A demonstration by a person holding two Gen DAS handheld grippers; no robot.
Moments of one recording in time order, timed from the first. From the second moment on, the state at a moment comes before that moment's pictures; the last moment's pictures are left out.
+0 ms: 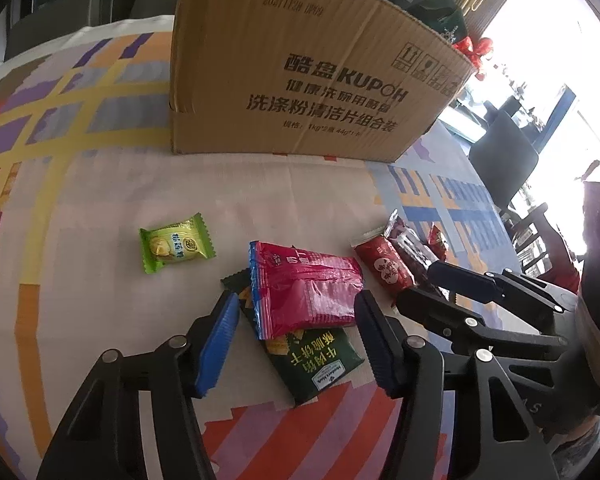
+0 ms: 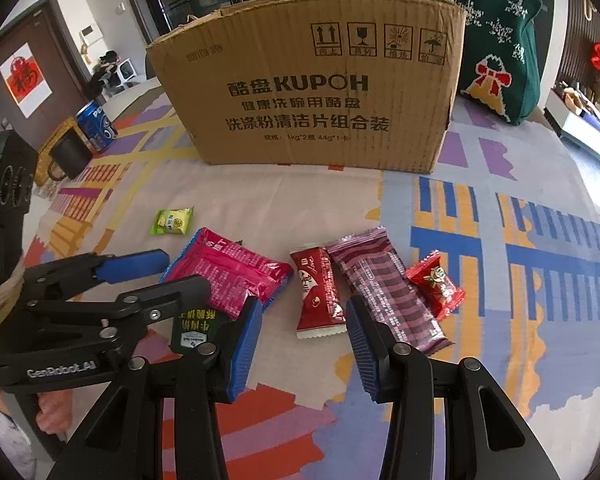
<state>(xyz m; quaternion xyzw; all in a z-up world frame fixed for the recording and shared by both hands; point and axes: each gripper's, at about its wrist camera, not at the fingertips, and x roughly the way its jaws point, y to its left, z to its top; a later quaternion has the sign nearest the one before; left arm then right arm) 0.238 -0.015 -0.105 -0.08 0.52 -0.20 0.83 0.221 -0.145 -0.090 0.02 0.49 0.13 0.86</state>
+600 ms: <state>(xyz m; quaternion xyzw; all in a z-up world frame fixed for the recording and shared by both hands) 0.241 -0.009 -0.107 -0.12 0.52 -0.21 0.82 0.241 -0.140 -0.108 0.03 0.51 0.13 0.85</state>
